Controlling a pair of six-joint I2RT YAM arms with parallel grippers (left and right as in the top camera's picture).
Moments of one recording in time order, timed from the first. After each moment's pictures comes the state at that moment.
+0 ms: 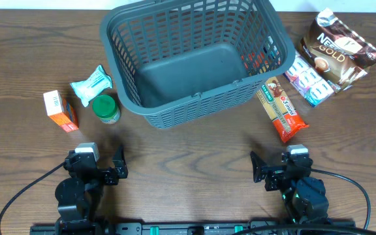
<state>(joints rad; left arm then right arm) 0.06 0.01 0.14 -0.49 0.16 -0.14 0.29 0.01 0.17 -0.60 0.10 0.19</state>
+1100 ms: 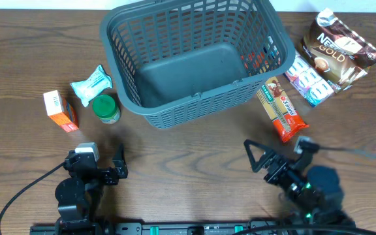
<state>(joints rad) 0.06 0.01 0.14 -0.49 0.16 -0.14 0.29 0.35 0.50 -0.63 -0.21 0.90</state>
